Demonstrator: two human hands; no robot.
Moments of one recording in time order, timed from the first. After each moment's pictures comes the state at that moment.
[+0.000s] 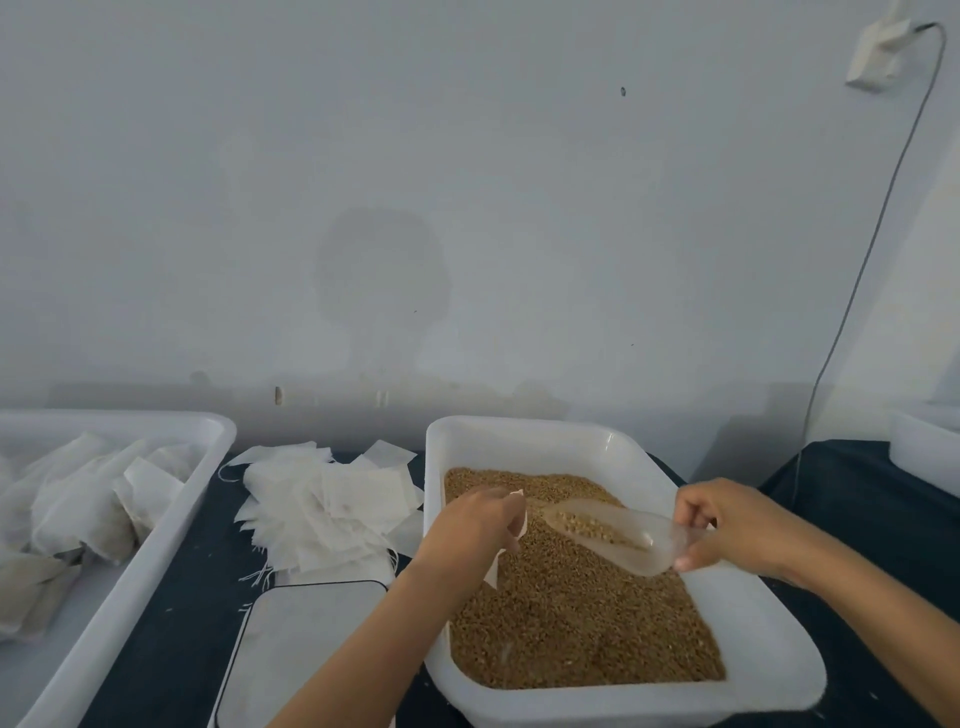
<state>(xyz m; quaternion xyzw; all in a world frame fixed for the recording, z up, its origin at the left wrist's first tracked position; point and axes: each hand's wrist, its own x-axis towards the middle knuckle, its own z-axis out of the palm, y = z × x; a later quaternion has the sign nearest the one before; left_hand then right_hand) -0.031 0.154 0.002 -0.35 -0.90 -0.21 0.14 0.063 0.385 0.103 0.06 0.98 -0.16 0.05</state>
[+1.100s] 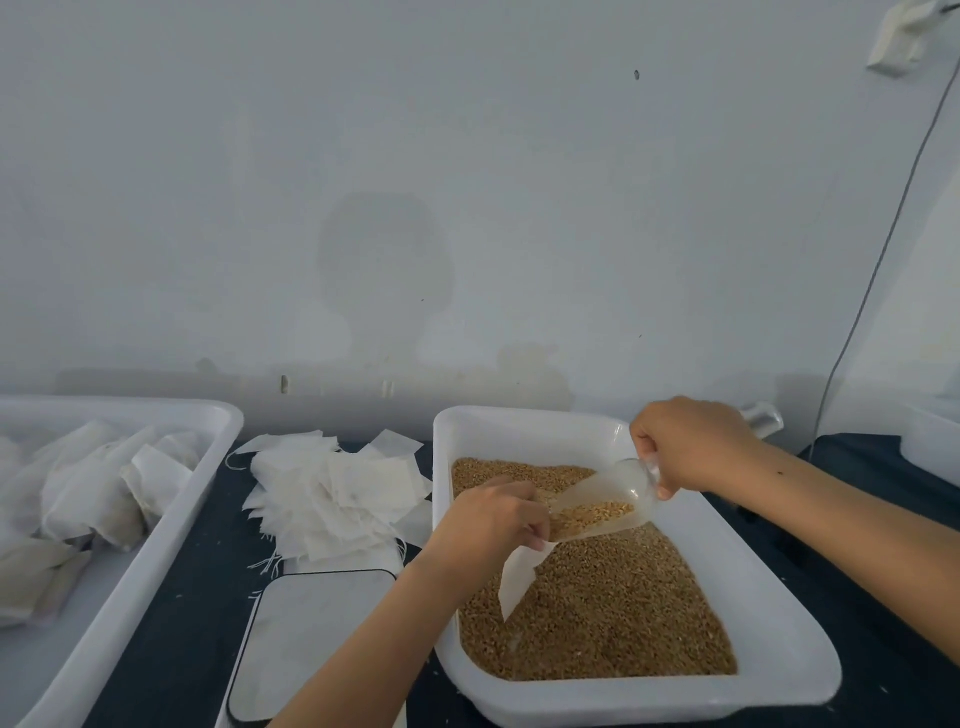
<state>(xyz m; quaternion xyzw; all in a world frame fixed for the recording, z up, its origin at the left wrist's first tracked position) -0.023 0.148 0.008 -0.43 -0.85 -0.24 0.18 0.027 0.321 0.150 0.05 0.98 0.16 0.02</state>
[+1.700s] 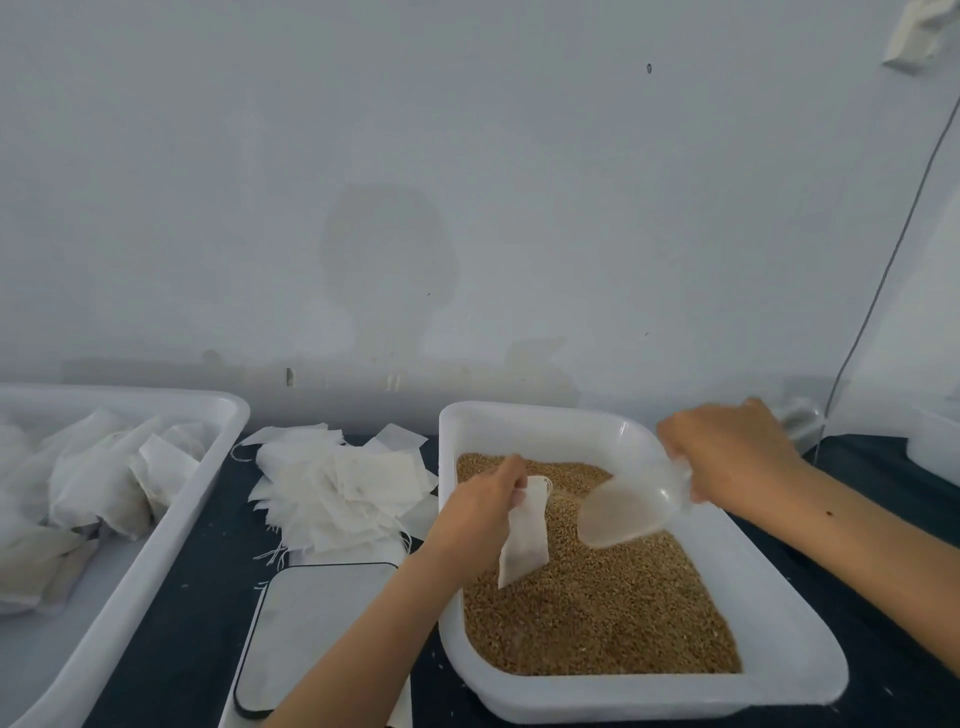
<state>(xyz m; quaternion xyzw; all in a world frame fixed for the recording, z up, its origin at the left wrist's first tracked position) -0.027 0.145 0.002 -0.31 -0.88 -0.33 0.14 0.044 0.330 0.142 0.04 0.97 0.24 -0.07</state>
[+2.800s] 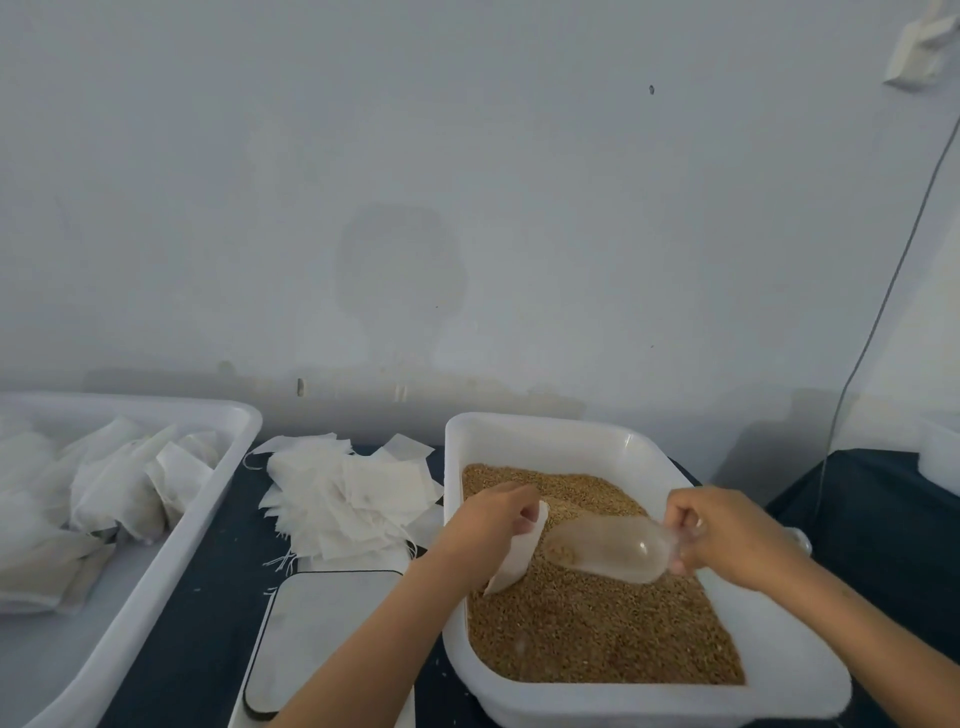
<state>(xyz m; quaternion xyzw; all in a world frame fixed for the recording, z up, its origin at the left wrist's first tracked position) -0.029 0.146 0.004 -0.33 -0.88 -0.31 0.10 0.052 0.365 0.083 0.06 0.99 -0.08 -0.01</state>
